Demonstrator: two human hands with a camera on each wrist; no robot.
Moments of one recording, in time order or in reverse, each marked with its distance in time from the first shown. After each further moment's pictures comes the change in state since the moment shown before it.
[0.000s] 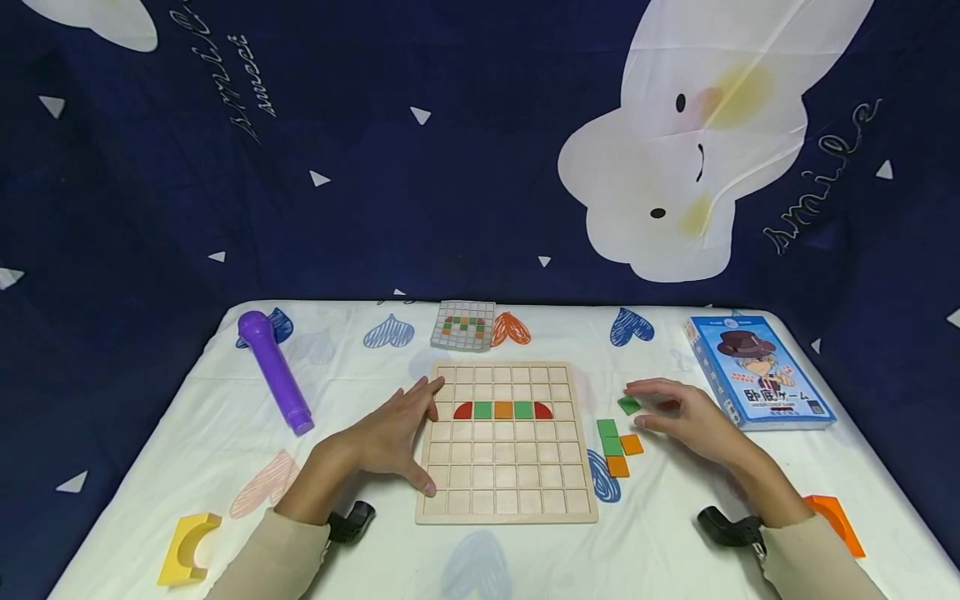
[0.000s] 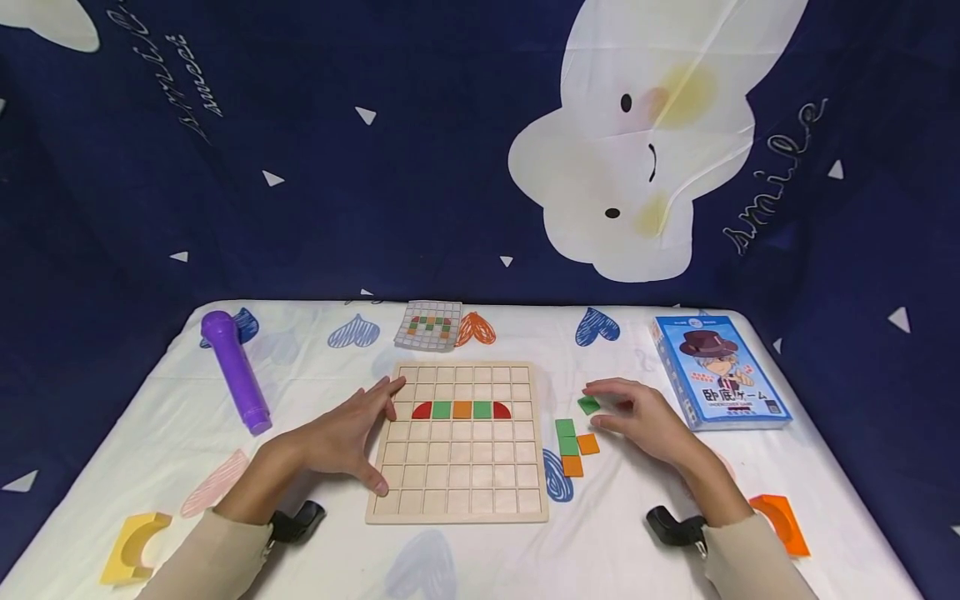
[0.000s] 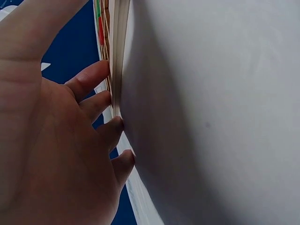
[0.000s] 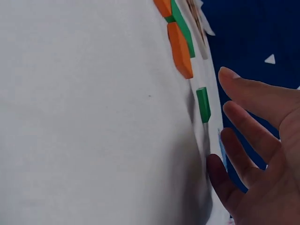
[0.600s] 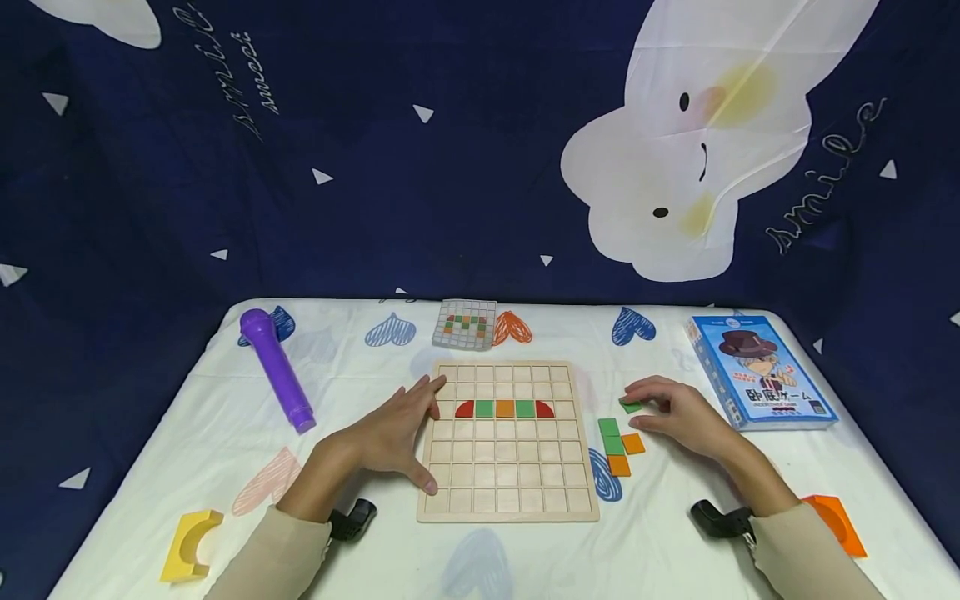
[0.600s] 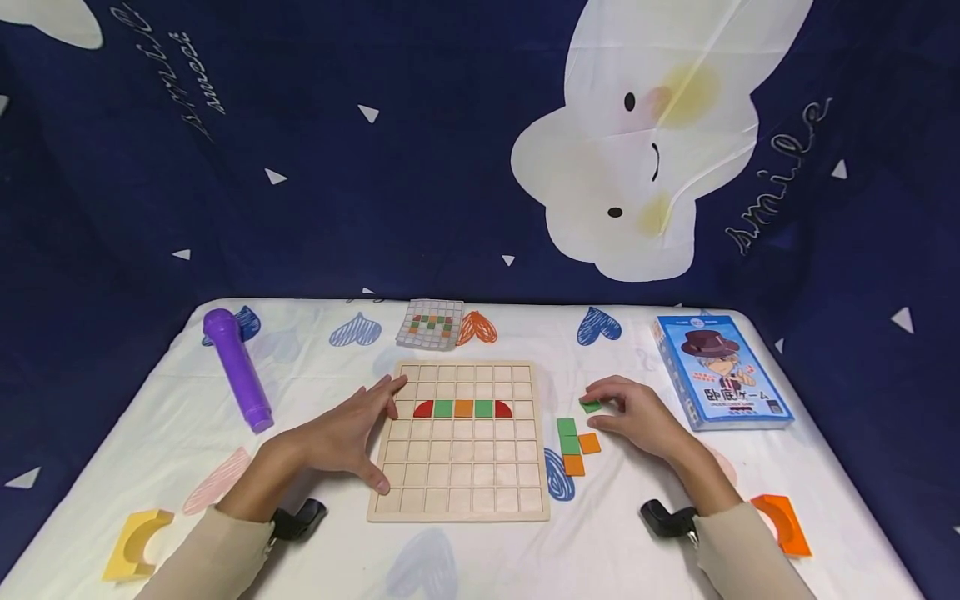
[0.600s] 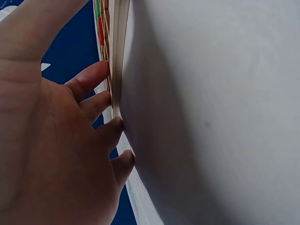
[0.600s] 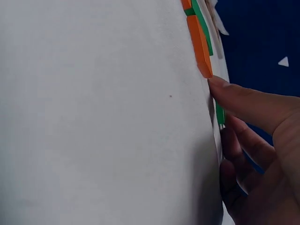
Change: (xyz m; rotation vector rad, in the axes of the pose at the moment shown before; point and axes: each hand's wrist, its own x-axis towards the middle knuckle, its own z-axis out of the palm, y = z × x) left_hand 0.000 -0.001 0.000 0.007 0.001 -0.005; right_hand 0.010 0.002 0.005 -0.074 -0.023 0.024
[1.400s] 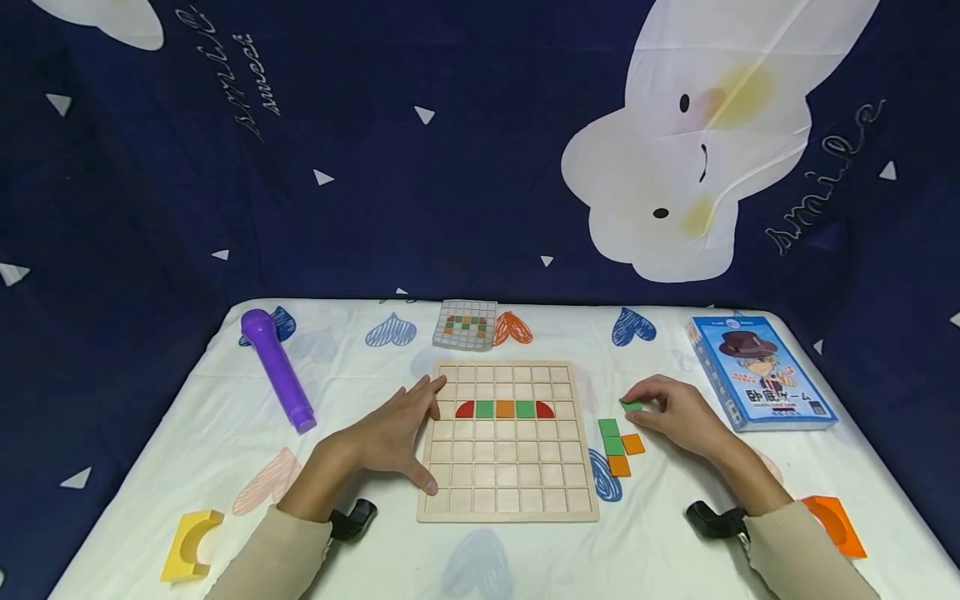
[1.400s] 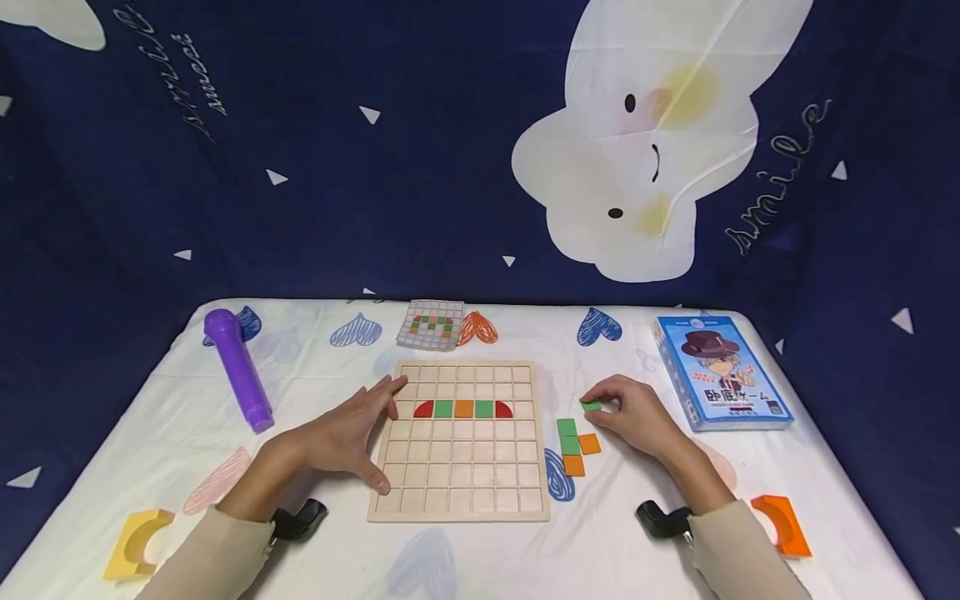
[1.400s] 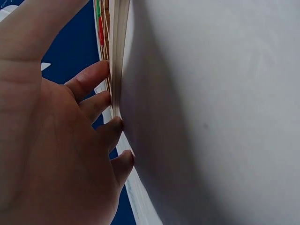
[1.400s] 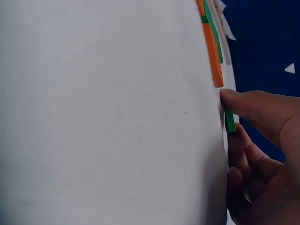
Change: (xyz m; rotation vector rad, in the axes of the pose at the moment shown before) left_hand 0.000 0.000 0.000 -0.008 -0.005 -0.011; right_hand 0.005 -0.003 0.006 -0.018 0.075 0.061
